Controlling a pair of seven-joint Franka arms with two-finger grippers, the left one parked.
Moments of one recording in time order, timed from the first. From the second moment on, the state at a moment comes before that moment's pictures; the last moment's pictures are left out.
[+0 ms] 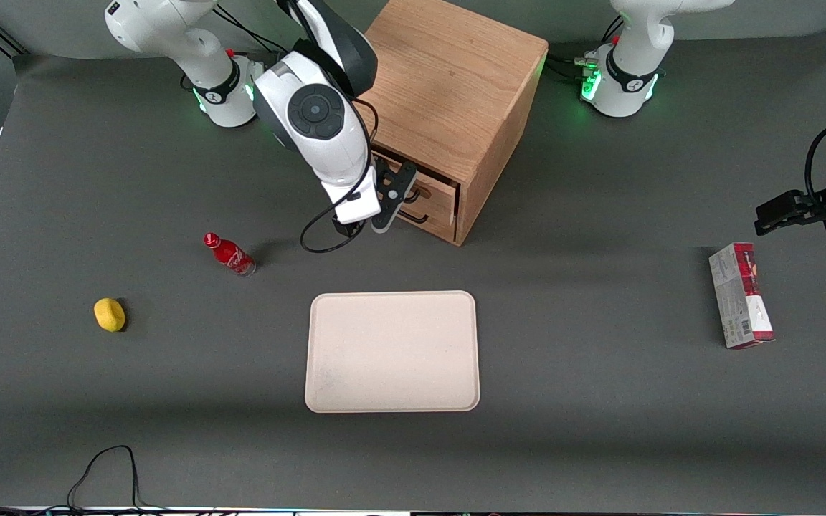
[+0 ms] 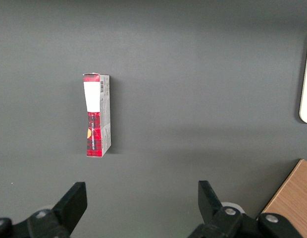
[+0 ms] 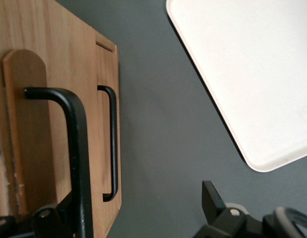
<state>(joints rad) 0.76 0.30 -0.06 -1.74 0.12 1.96 -0.39</state>
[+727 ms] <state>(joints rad) 0.67 0.36 -0.07 -1.65 0.12 1.96 -0.41</state>
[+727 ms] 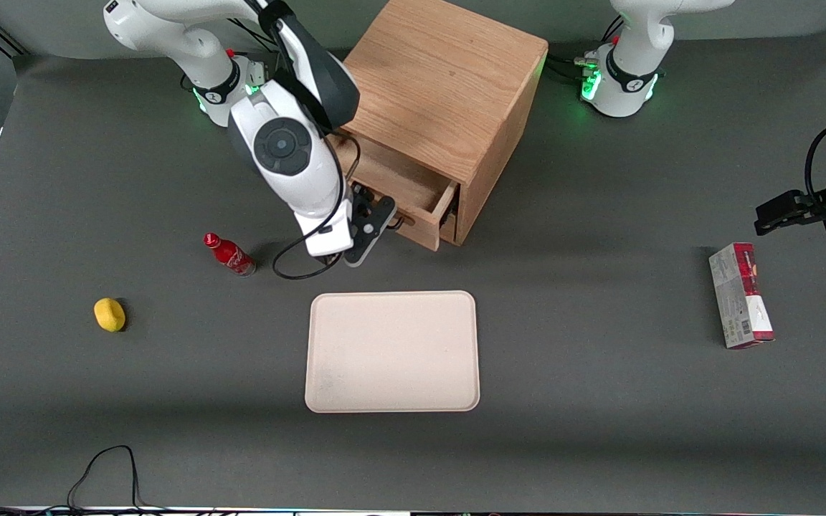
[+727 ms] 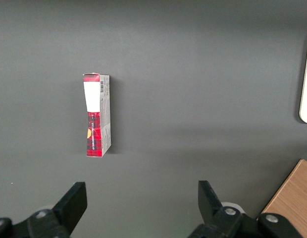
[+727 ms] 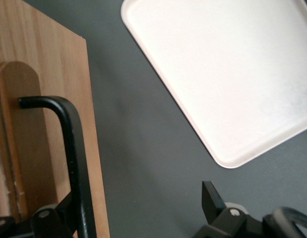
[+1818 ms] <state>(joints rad) 0.50 0.49 -0.07 -1.46 0.12 1.86 -0.53</state>
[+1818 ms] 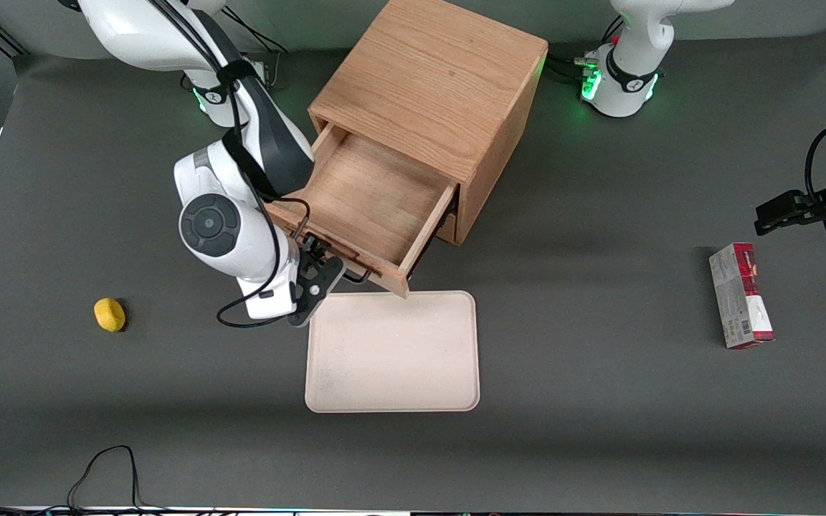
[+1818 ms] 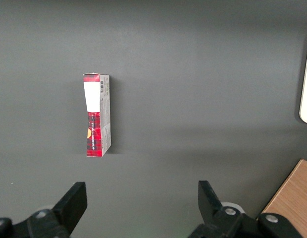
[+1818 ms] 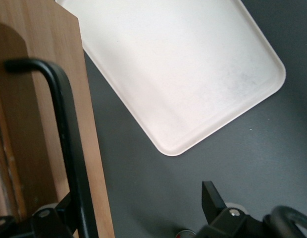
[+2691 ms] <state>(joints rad) 0.46 0.55 -0.07 -1.37 0.12 1.83 -0.57</state>
